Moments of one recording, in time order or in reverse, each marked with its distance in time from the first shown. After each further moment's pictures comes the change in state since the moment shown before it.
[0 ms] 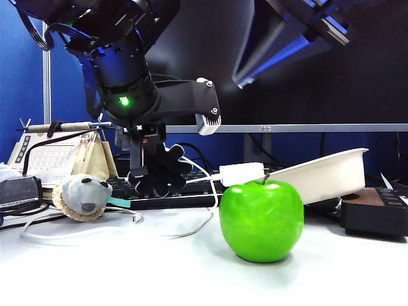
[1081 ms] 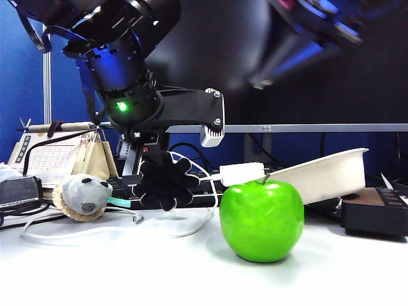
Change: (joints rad) left arm 0.000 0.006 0.000 -0.051 0.111 0.086; right arm -0.125 0.000 0.000 0.016 -0.009 -0.061
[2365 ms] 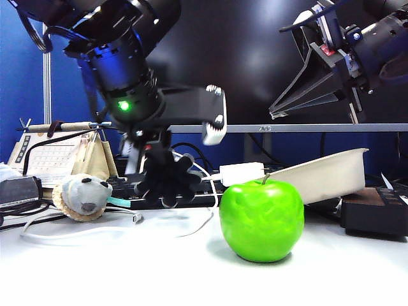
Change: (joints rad) left arm -0.001 0.000 0.000 0.035 0.002 0.002; right arm -0.498 0.272 0.004 0.149 -0.885 -0.019
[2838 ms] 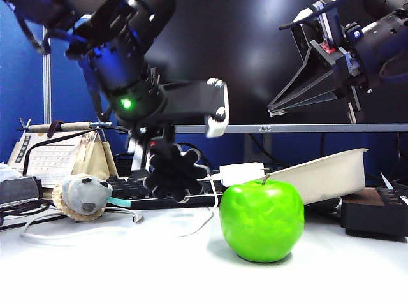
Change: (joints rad) left arm 0.029 0.012 0.000 0.056 0.076 0.034; right arm 0.001 0.000 0.000 -0.001 -0.023 0.000
